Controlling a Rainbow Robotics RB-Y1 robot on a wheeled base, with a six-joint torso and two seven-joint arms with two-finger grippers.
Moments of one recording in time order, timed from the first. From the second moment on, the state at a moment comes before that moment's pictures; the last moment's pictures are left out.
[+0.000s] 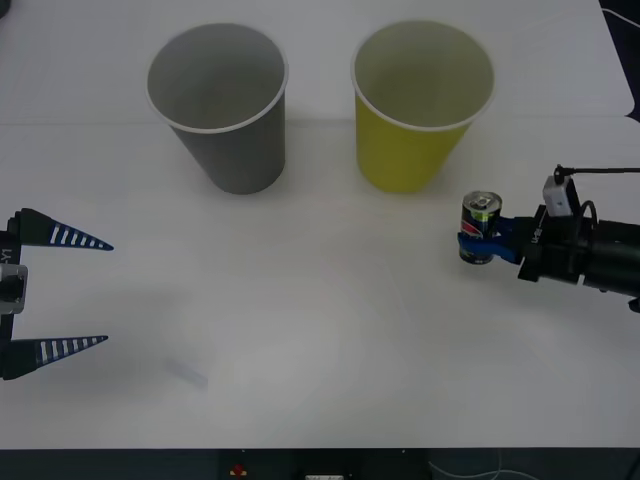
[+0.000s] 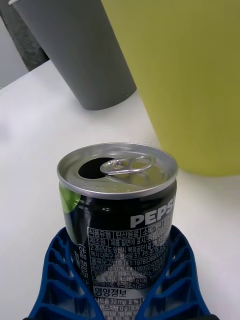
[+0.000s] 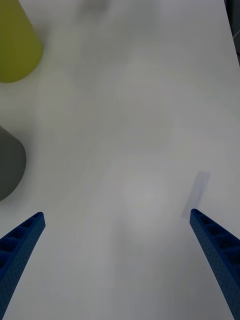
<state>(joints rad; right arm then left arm) -0.27 -0.71 0.06 -1.22 1.14 -1.11 -0.12 0.26 1.13 0.26 -2.01 -1.31 -1.13 -0.09</state>
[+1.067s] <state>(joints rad) -0.31 -0.87 -0.22 -1.80 1.37 -1.29 -1.05 0.26 1.13 0.26 -2.01 -1.31 -1.13 -0.09</state>
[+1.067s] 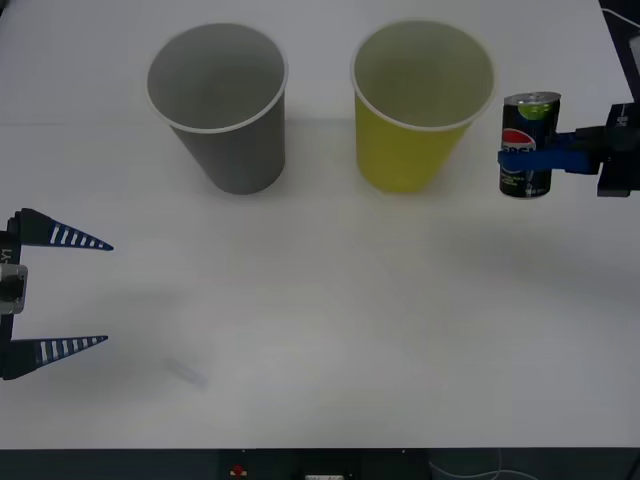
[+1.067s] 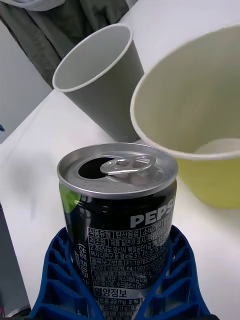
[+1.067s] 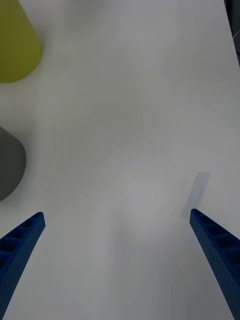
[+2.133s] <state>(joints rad) -0.93 -0.89 0.22 -1.41 1.66 -1.19 -1.19 0.26 1.13 0.26 -2.01 -1.31 -1.13 -0.09</state>
